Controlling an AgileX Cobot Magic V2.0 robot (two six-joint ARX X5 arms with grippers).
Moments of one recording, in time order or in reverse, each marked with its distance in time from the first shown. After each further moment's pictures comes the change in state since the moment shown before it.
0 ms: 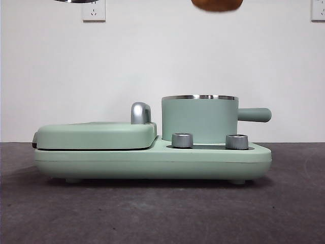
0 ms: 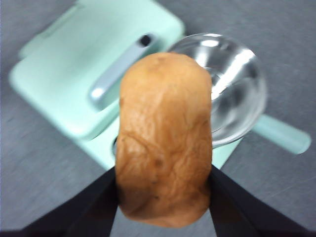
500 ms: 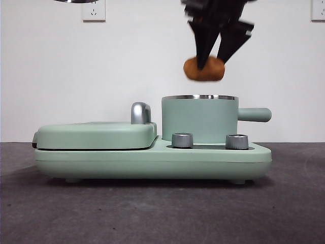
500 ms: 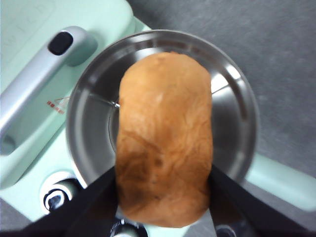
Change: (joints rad) left arm 0.000 0.000 0.000 0.000 0.000 0.000; right arm -0.117 0.382 0.156 0.069 -0.024 -0.078
